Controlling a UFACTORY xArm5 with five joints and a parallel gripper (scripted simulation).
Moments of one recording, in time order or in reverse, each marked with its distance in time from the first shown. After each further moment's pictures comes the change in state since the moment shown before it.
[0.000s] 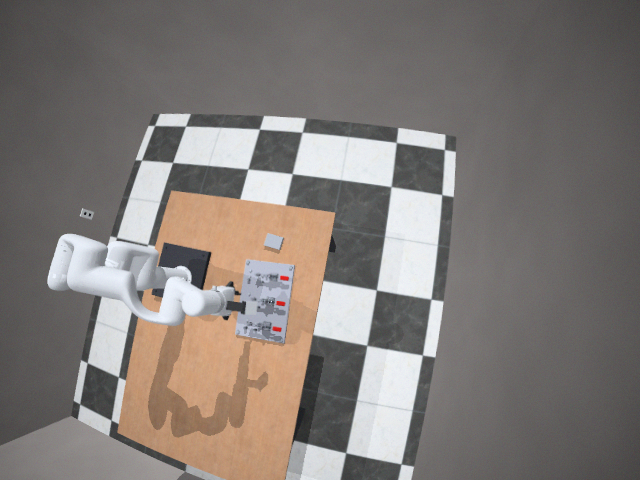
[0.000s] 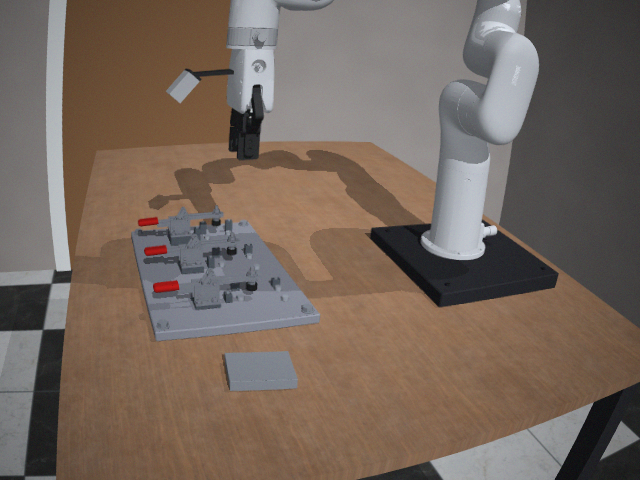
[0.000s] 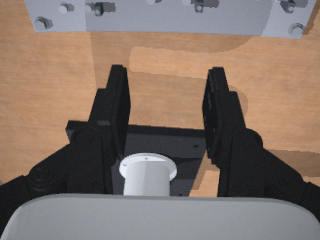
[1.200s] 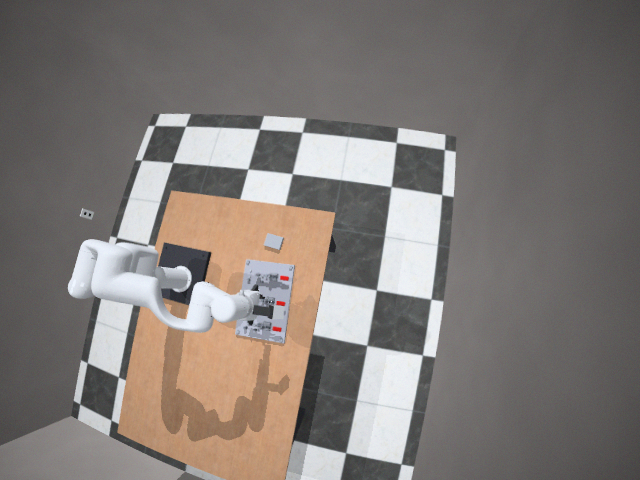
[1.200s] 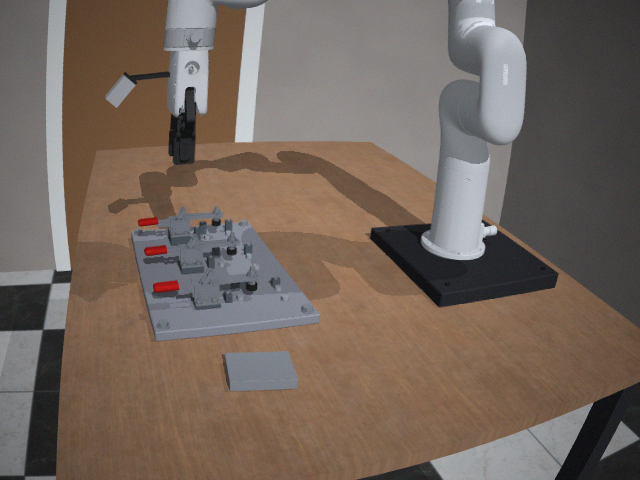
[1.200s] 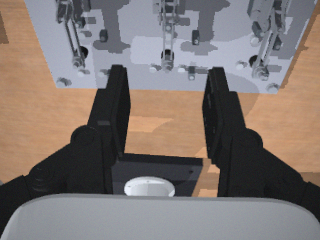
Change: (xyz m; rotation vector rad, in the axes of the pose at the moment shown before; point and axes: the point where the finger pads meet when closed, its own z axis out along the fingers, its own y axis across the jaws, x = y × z) arm 0.097 -0.001 0.000 0.000 0.007 0.000
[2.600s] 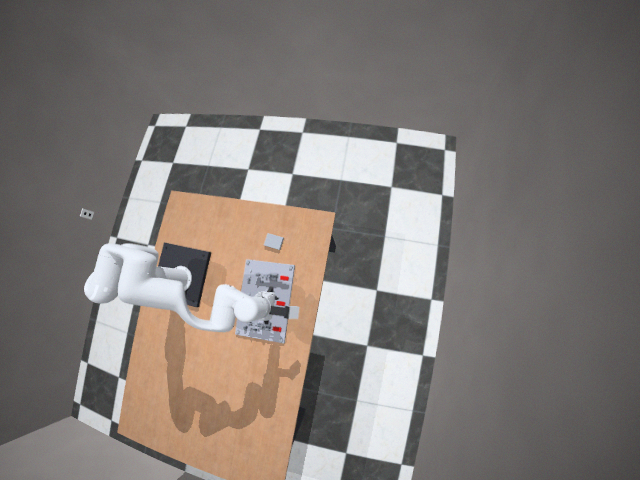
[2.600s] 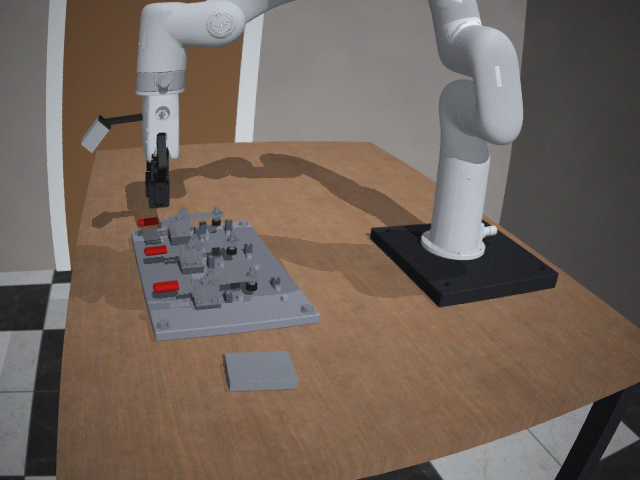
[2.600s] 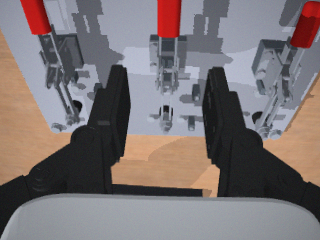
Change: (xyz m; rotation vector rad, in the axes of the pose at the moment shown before) arm 0.037 0.001 0.063 0.001 -0.009 0.000
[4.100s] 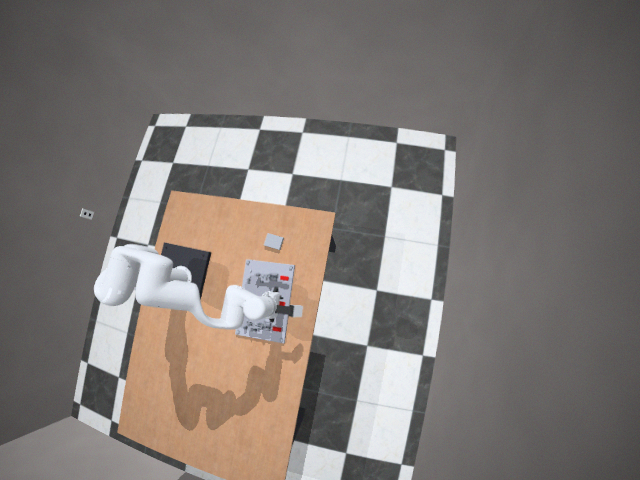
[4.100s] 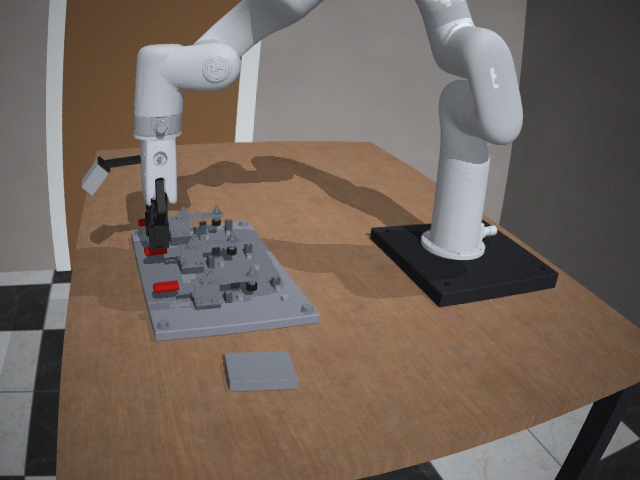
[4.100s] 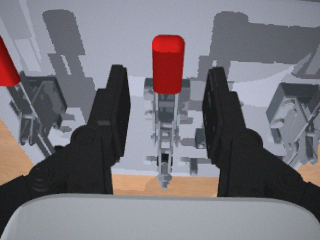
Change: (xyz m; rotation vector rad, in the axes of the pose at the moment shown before) arm 0.001 0.001 0.065 0.000 0.002 0.000
